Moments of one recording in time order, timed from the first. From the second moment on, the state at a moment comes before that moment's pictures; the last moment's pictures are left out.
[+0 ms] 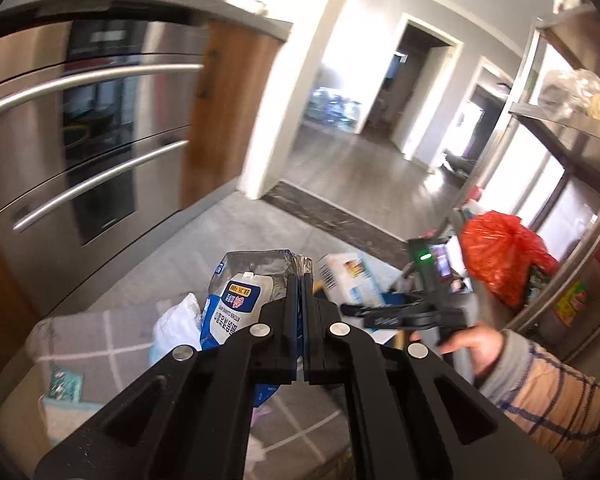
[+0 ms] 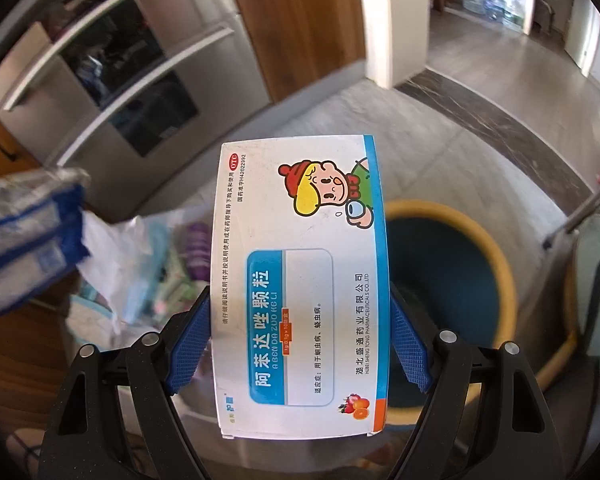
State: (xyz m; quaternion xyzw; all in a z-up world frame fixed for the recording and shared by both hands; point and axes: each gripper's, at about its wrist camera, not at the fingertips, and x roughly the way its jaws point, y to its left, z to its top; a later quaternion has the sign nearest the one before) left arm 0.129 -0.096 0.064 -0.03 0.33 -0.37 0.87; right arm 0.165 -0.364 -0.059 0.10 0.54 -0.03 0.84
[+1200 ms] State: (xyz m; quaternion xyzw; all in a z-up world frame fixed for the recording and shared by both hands) left arm 0.150 -0.131 0.023 -0.03 0.36 -0.38 0.85; right arm 0.164 -0.338 -0.133 0.01 0.61 0.04 0.79
